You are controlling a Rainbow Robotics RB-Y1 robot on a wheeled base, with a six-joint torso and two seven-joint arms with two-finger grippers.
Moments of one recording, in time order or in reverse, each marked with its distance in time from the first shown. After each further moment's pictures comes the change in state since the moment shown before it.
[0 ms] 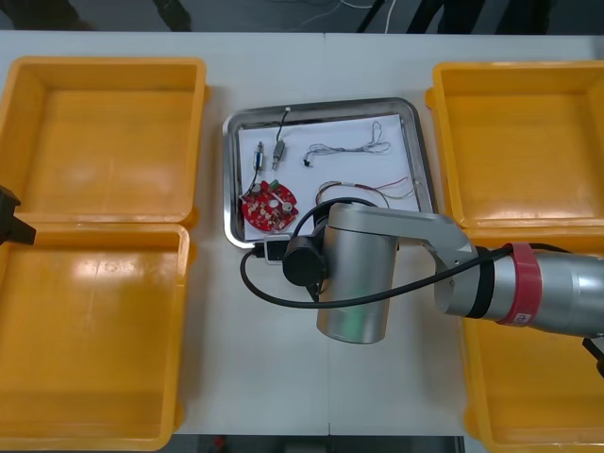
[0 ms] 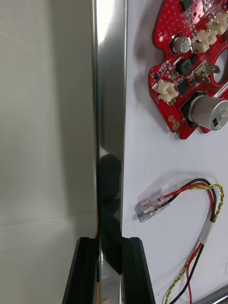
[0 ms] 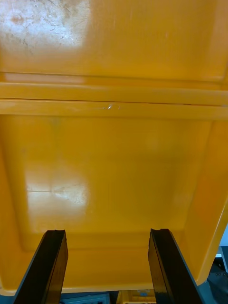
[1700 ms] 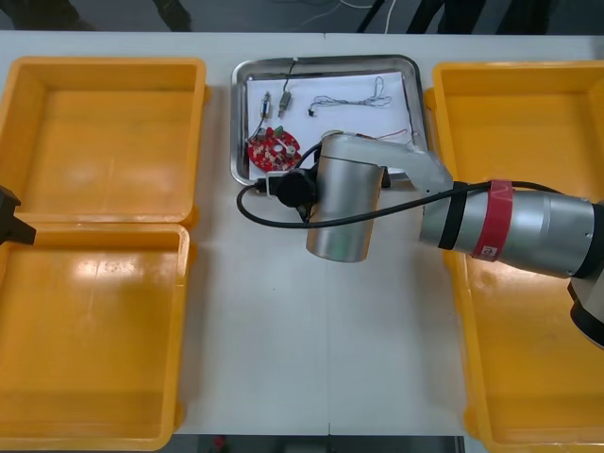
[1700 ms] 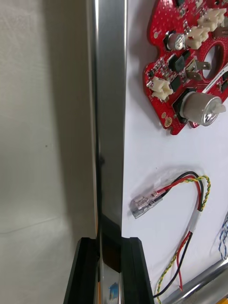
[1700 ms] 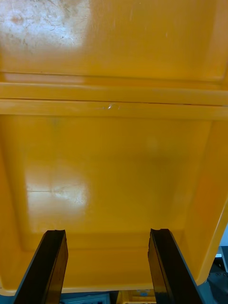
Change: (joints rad) right arm -0.186 0.050 -0.006 0.327 -0.057 -0.176 0.000; left arm 0.000 0.000 0.000 0.000 0.000 0.000 0.000
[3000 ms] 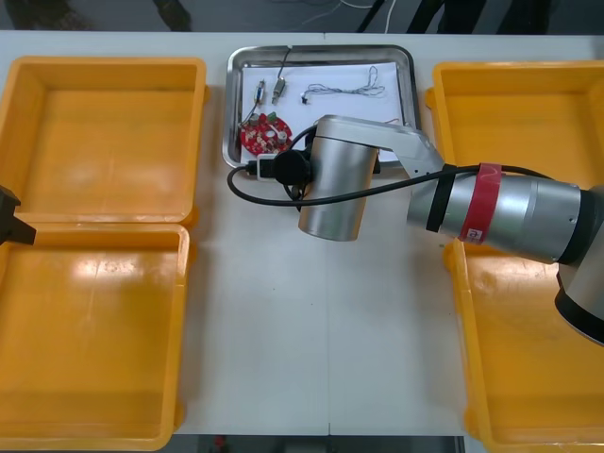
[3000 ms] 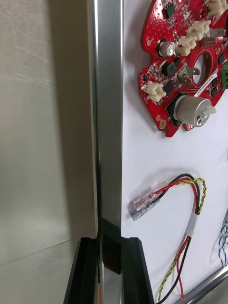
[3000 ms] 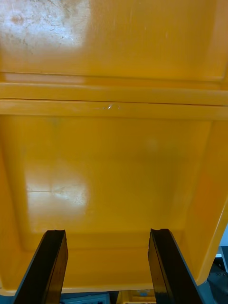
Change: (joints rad) right arm -0.048 0.039 -0.009 0.120 -0.020 -0.108 0.000; left arm 0.000 0.000 0.000 0.000 0.000 0.000 0.000
